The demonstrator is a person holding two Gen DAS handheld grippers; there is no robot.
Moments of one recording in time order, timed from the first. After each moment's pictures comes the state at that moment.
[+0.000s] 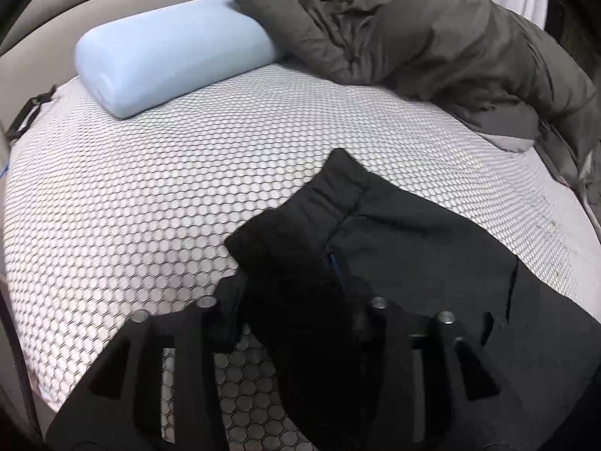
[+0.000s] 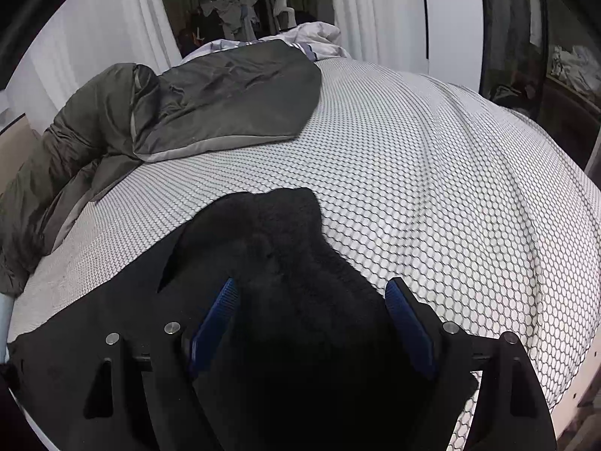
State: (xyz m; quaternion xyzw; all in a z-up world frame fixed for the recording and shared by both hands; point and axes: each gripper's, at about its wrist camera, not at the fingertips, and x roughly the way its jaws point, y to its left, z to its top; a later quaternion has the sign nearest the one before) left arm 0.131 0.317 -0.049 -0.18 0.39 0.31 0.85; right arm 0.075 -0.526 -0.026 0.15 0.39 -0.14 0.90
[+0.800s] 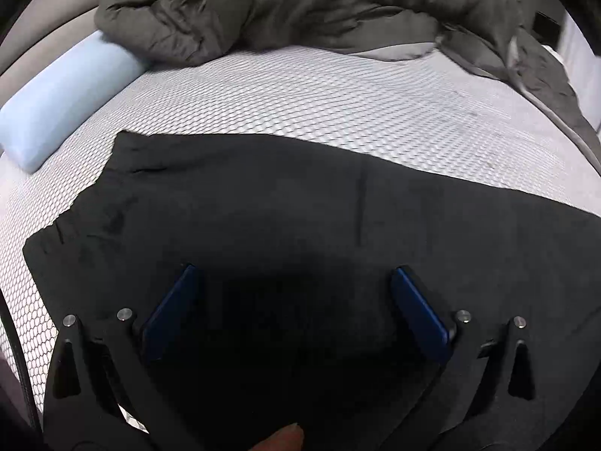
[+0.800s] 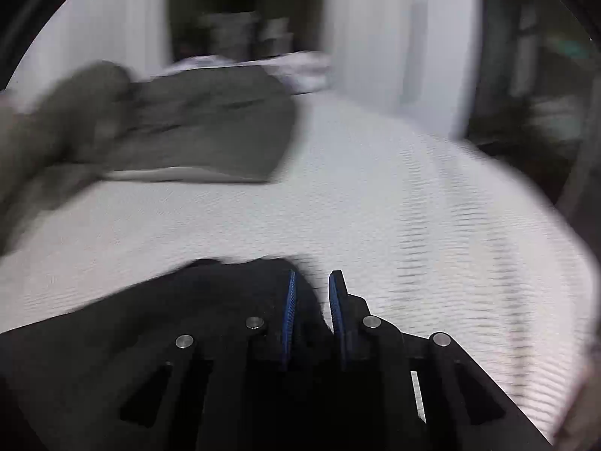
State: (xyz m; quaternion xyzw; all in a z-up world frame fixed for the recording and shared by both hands) left arm 0.184 0.178 -0.066 -0.07 0.46 0.17 0.87; right arm 0.132 -0.525 -0.033 0.05 0.34 -0.24 0.91
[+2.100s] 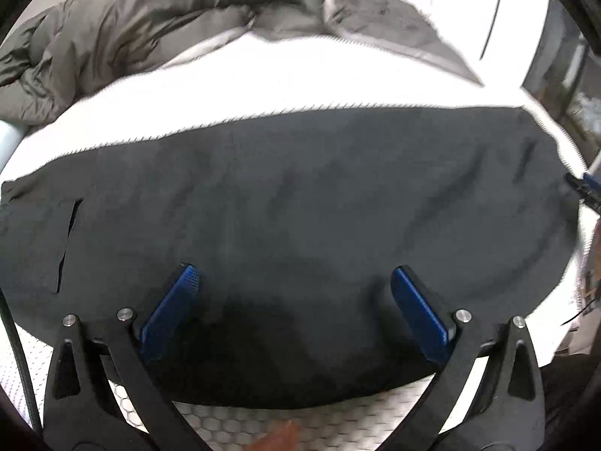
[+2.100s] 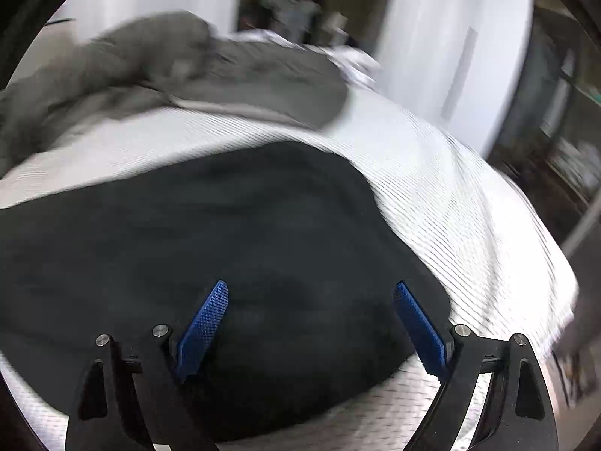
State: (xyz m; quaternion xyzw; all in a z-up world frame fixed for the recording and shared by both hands) left arm 0.111 0.002 -0.053 0.00 0.44 -0.08 0.90; right arm 0.030 -0.450 -0.045 -0.04 0.36 -0.10 0.93
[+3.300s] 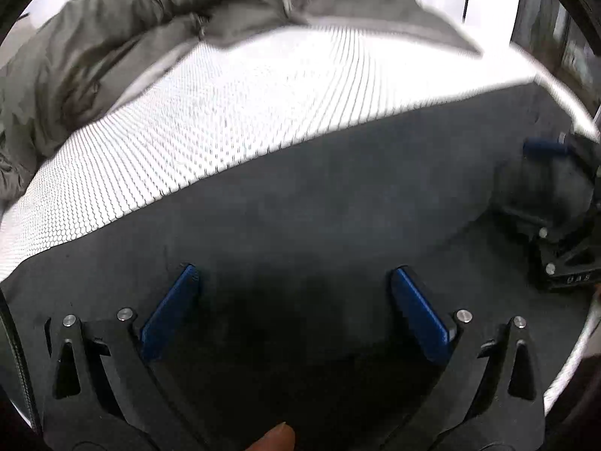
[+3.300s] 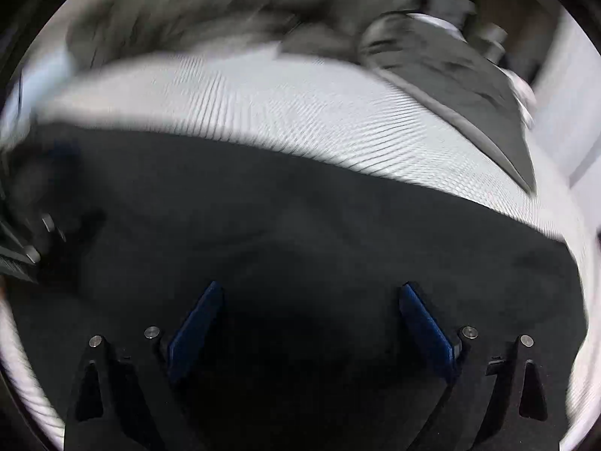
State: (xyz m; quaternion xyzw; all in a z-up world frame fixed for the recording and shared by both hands) left arm 0.212 -0.047 -0.065 0.10 0.48 -0.09 0.87; right arm 0.184 -0.263 -0.089 -0.19 0.45 0.10 0.87
